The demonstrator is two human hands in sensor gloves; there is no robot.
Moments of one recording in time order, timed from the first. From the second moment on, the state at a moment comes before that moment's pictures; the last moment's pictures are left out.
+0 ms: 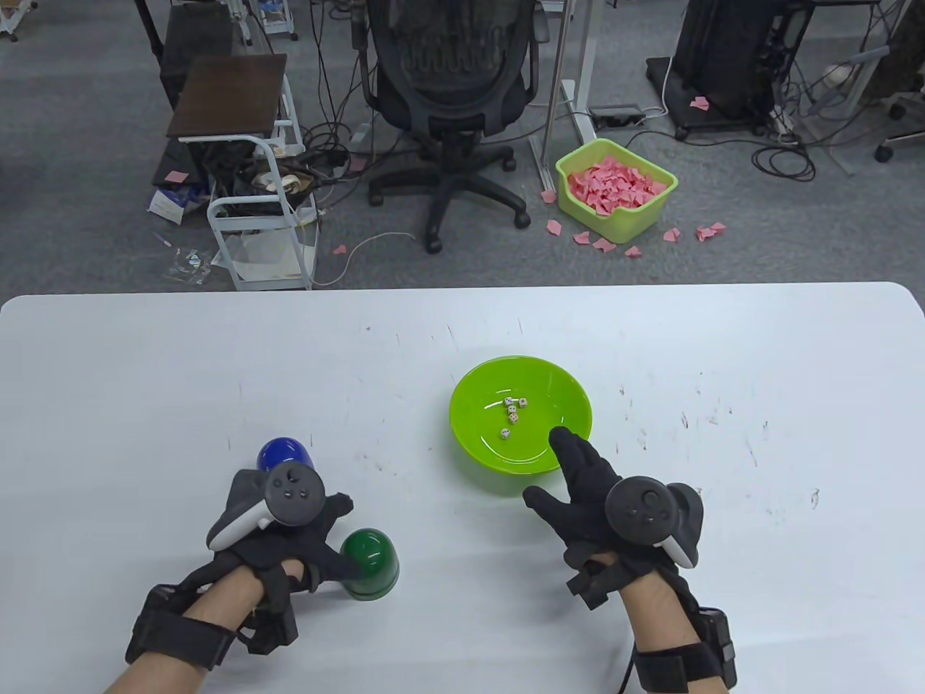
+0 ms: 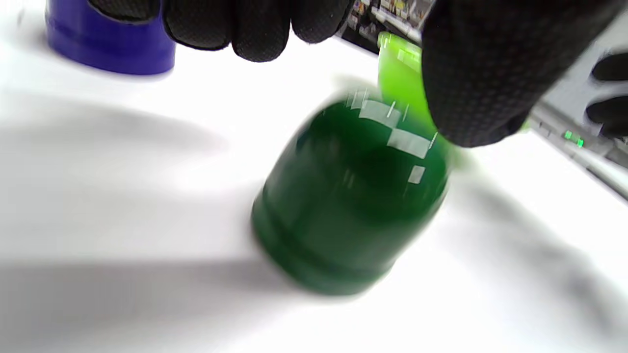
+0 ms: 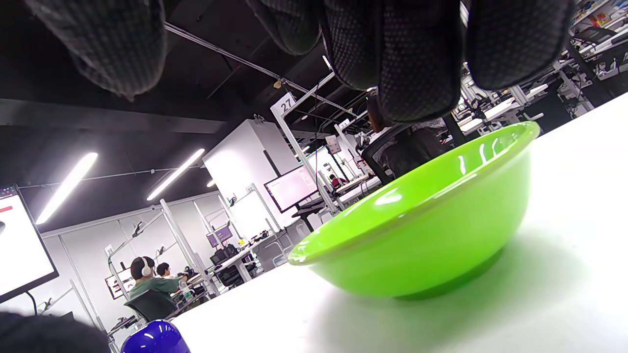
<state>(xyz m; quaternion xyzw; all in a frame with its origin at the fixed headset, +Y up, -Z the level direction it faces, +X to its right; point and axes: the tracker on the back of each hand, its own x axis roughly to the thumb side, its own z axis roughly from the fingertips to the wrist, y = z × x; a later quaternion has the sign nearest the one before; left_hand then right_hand) -0.251 -0.695 -0.337 -0.22 -0.12 0.20 0.95 0.150 -0.685 -0.326 0.18 -0.13 0.91 0.34</state>
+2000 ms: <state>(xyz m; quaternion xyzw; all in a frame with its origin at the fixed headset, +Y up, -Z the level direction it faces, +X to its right) -0.288 -0.717 -0.405 0.00 0.02 0.10 0.99 0.145 -0.688 -0.326 0.18 -0.14 0.91 0.35</state>
